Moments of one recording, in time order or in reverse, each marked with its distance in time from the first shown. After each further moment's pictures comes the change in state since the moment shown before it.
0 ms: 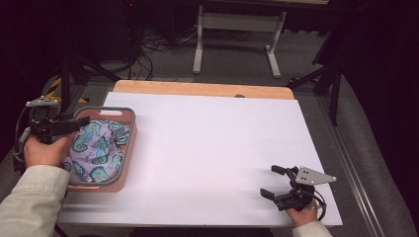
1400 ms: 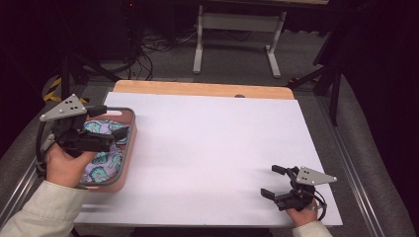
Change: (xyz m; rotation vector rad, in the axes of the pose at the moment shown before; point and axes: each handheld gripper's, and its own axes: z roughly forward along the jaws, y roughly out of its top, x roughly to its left) left arm -0.150 0.032 -0.054 -0.214 -0.335 0.270; right arm 0.000 0.000 -0.001 -0.006 -0.001 0.002
